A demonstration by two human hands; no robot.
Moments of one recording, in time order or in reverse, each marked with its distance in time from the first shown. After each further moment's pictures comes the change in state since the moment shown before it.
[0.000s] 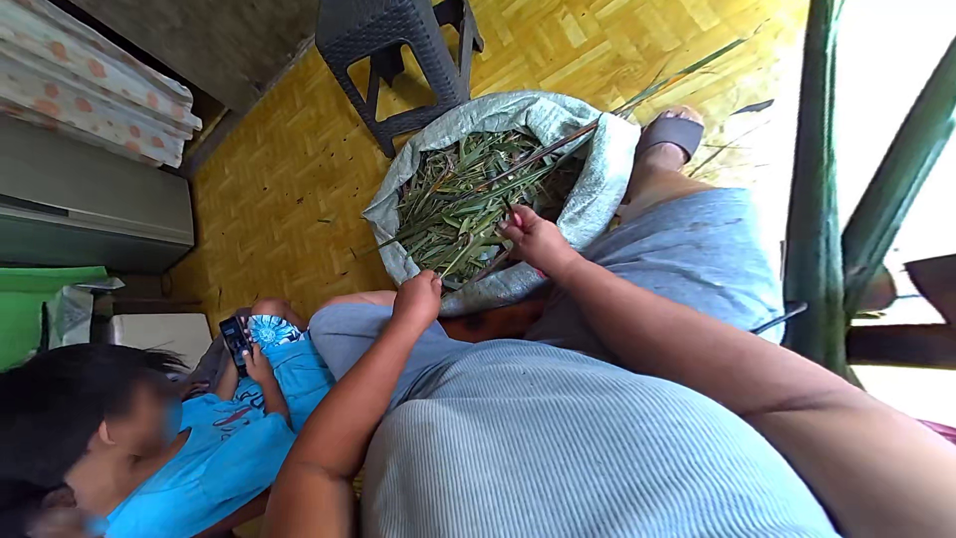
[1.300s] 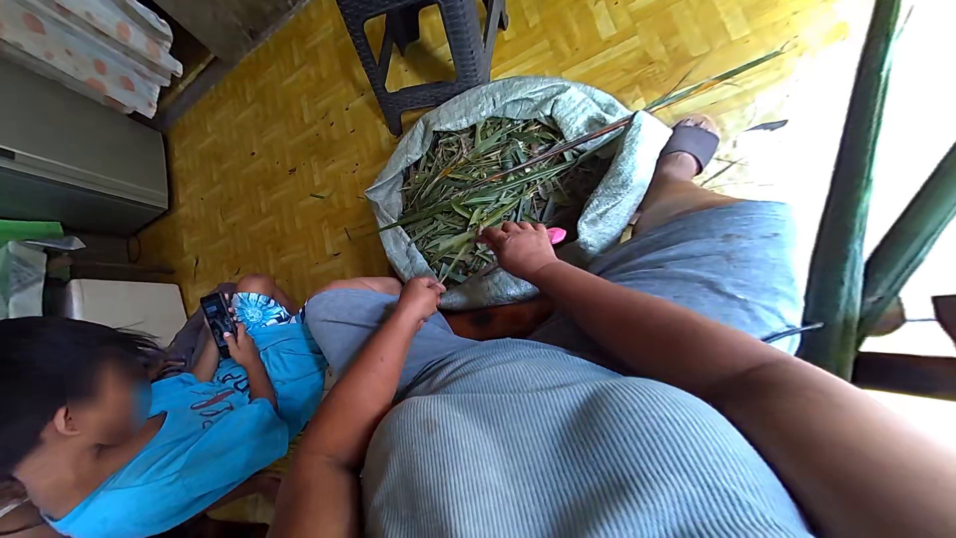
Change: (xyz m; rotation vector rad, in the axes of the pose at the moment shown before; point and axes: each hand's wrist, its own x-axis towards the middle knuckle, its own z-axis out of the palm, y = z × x) left_hand 0.023 -0.048 0.024 -0.653 -0.161 -0.305; right_hand 0.031 0.005 0.047 -0.731 -0.154 -0.099
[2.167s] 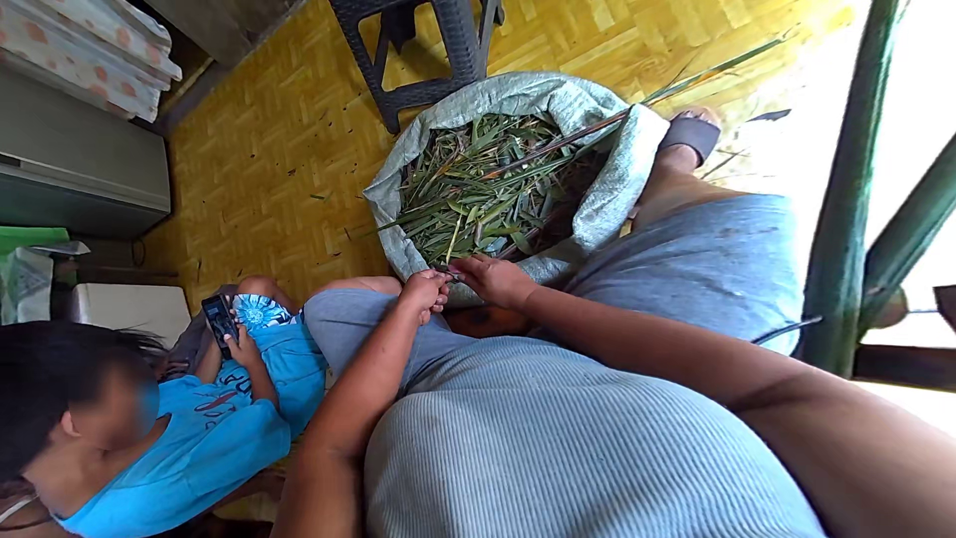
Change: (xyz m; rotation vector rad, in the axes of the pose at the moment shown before) left_hand 0.001 0.011 0.012 -0.392 -0.025 -0.028; right_hand -0.046 -0.041 0.012 0.272 -0.115 -0.253
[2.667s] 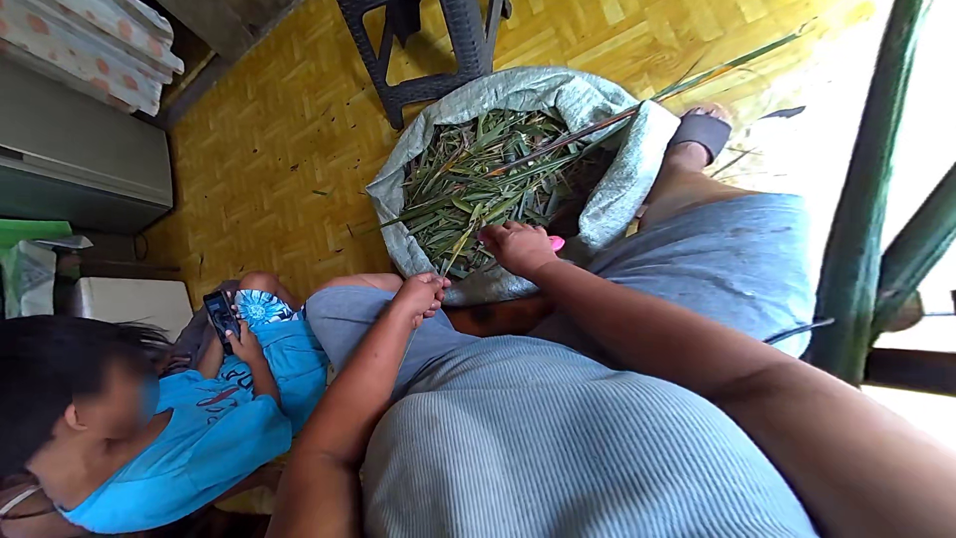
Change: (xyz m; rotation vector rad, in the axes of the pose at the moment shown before) left_hand -0.009 -0.002 -0.015 0.135 -0.044 0.009; right_hand 0.028 0.033 -0.026 -0.174 0.063 0.277
